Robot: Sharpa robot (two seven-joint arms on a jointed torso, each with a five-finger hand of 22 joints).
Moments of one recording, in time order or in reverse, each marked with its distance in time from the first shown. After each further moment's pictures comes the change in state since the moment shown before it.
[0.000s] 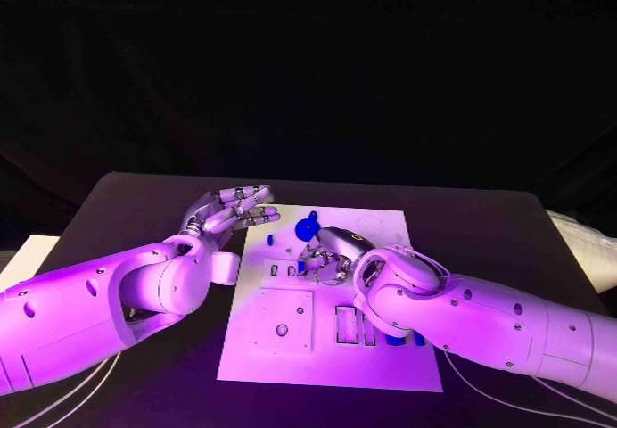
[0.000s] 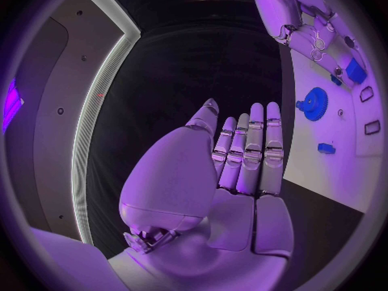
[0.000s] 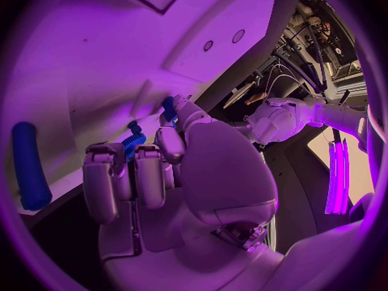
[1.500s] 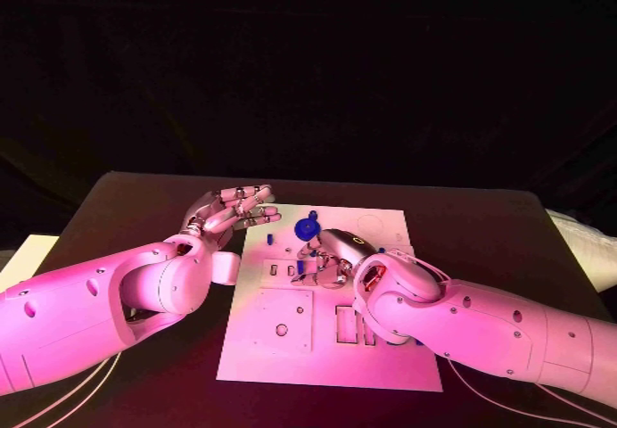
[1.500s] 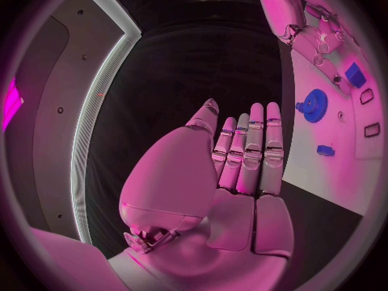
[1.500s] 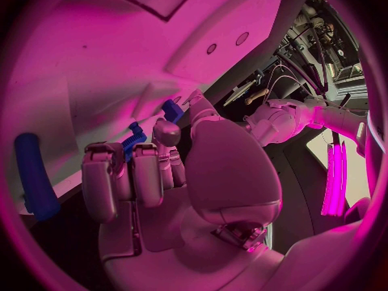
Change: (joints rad) left arm 0.000 0.003 0.000 -0.001 0.002 0.006 -0.002; left_hand 0.000 0.000 0.003 -0.004 0.000 0.000 0.000 -0.004 0.000 0.000 0.000 -0.005 0.000 0.008 -0.004 -0.004 0.003 0.000 0.011 0.000 -0.004 -0.001; right arm -0.019 -0.005 -0.007 0.009 -0.028 -0.070 0.003; right_hand -0.070 -0.113 -0.201 0.109 -0.054 -0.167 0.051 -0.010 -0.011 -0.080 0.027 -0.165 -0.123 -0.003 0.026 -0.020 -0.001 0.000 0.000 0.025 -0.012 0.000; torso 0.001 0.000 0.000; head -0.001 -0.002
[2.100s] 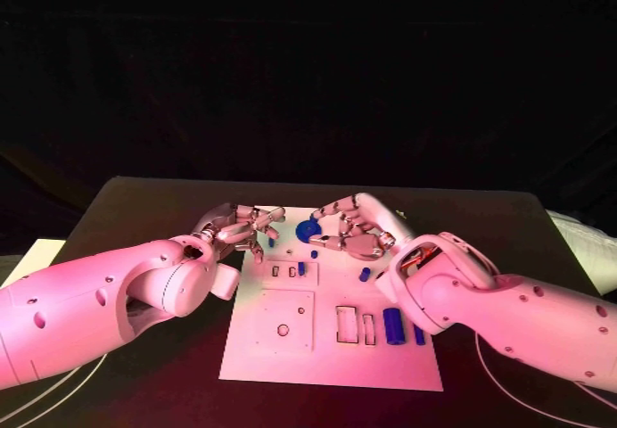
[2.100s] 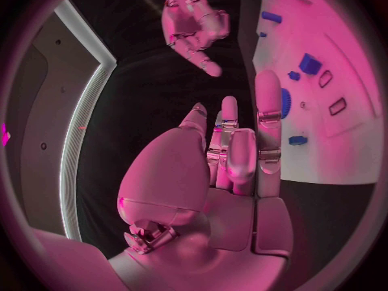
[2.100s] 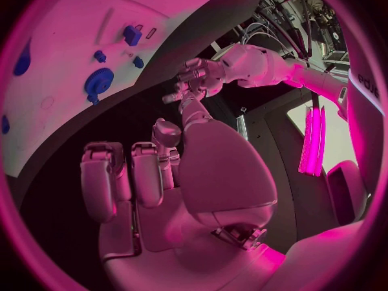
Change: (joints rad) left arm 0.001 -0.001 0.003 -0.014 -0.354 0.002 -0.354; left_hand -0.158 0.014 -0.083 0.098 -0.003 0.123 -0.095 0.067 0.026 0.292 -0.130 0.307 0.220 0.338 -0.142 1.186 1.103 -0.032 0.430 -0.166 0.611 0.504; right arm -0.004 -0.190 0.100 0.196 0.184 -0.188 0.185; right_hand 0.083 0.054 -0.014 0.014 0.063 -0.002 -0.008 0.003 0.005 -0.002 -0.002 0.012 -0.012 0.004 0.003 -0.024 0.000 0.000 0.000 0.000 -0.019 0.000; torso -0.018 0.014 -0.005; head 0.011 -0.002
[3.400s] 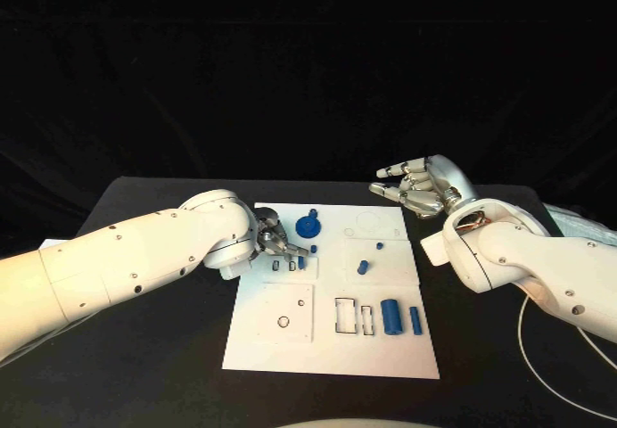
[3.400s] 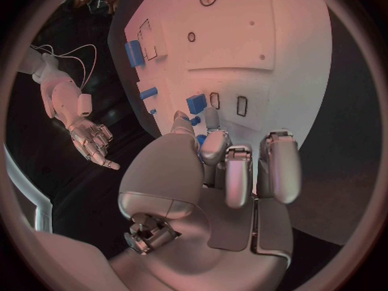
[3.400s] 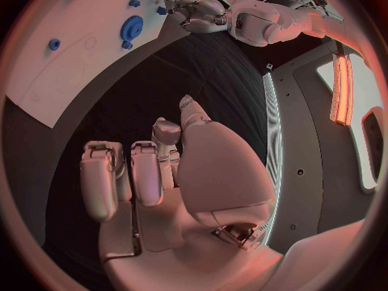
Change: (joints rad) left arm 0.079 0.247 0.015 -0.208 -0.762 0.462 -0.754; left_hand -0.116 0.065 -0.227 0.055 -0.051 -0.111 -0.078 0.493 0.387 0.010 -0.061 0.837 0.830 -0.001 -0.050 0.239 0.043 -0.077 -0.002 -0.034 0.644 0.731; right arm 0.068 -0.122 0.017 -0.059 0.409 -0.082 0.043; right_hand -0.005 0.020 -0.003 0.003 0.047 0.009 0.001 0.005 0.001 -0.010 -0.003 -0.013 -0.020 0.000 0.000 -0.015 0.000 0.000 0.000 0.000 -0.012 0.001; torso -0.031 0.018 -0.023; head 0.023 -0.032
